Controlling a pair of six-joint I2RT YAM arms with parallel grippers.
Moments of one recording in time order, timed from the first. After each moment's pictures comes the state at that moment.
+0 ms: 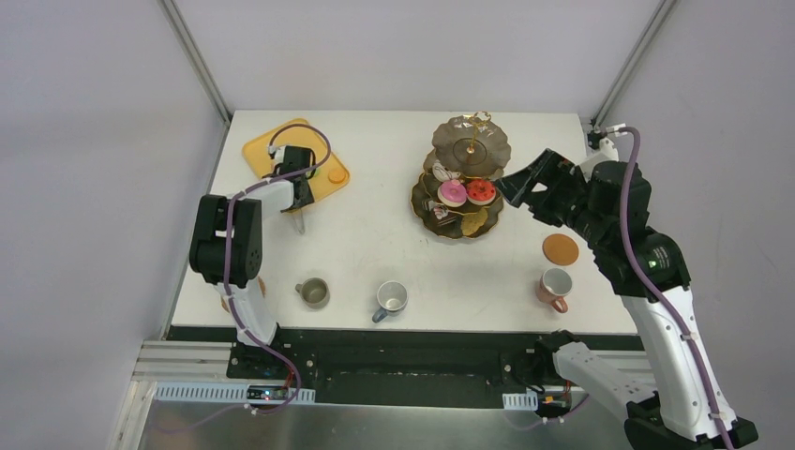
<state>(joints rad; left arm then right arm) -0.12 1.84 1.10 -0.20 -0.42 -0.38 0.38 0.89 1.34 -0.83 -0.04 0.70</state>
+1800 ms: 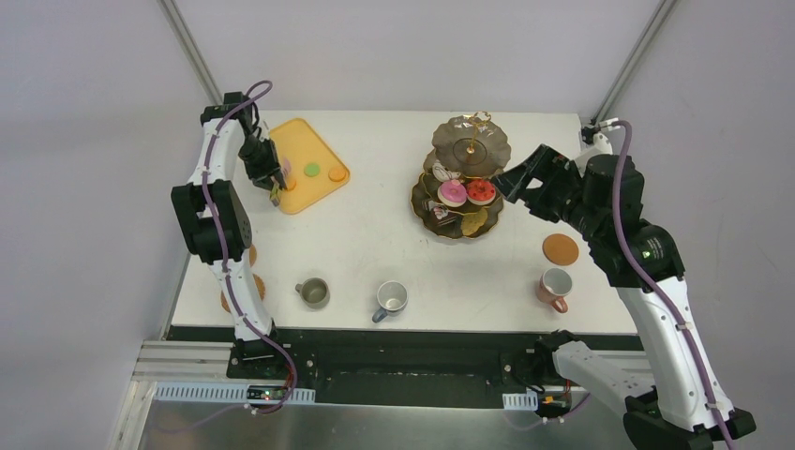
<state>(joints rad) 0.15 2.06 1.91 -1.19 0.20 -0.21 0.38 0.92 1.35 -0.82 -0.05 0.70</state>
